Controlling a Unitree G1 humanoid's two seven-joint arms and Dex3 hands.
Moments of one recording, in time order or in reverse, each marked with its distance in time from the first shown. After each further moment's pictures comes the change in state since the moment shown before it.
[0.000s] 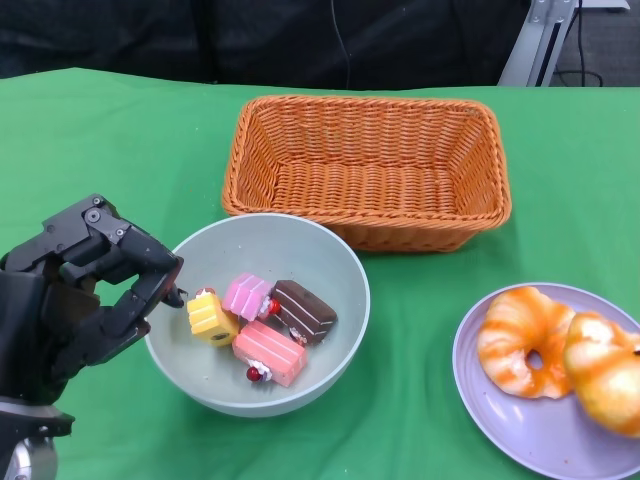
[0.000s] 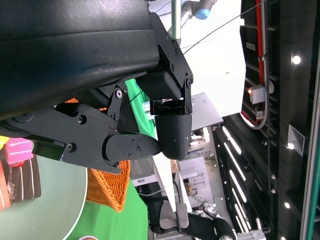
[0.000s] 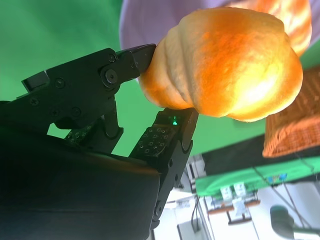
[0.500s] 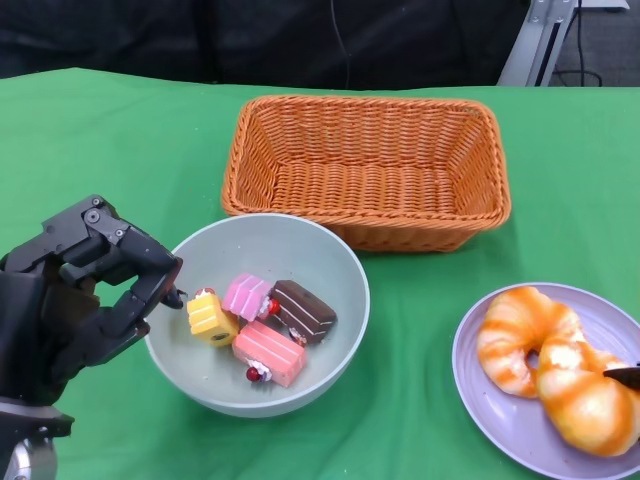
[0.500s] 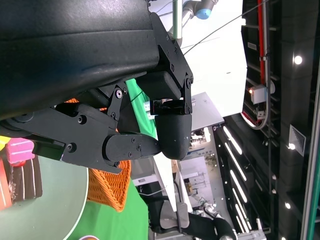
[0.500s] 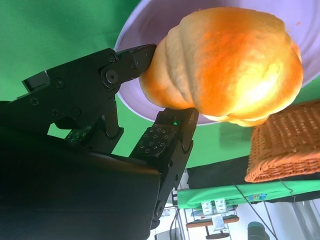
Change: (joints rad) left arm 0.002 0.000 0.000 -0.001 -0.002 0.004 0.000; right arm -0.074 -0.021 0.128 0.137 -0.117 -0.057 -0.152
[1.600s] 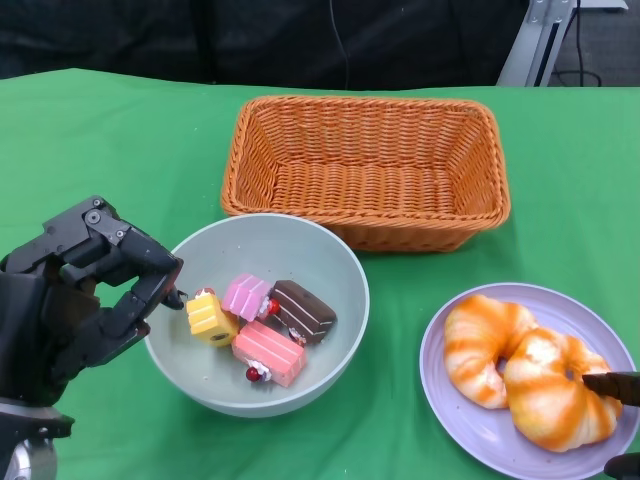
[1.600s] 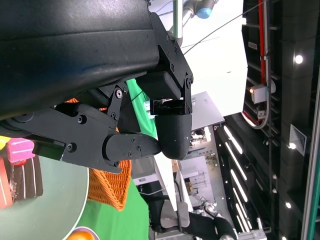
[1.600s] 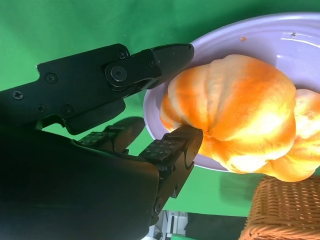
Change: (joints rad) left arm 0.002 0.000 -0.001 -0.001 0.001 0.001 0.000; right arm 0.158 -0.040 0.057 -0.526 -0.030 0.480 0.406
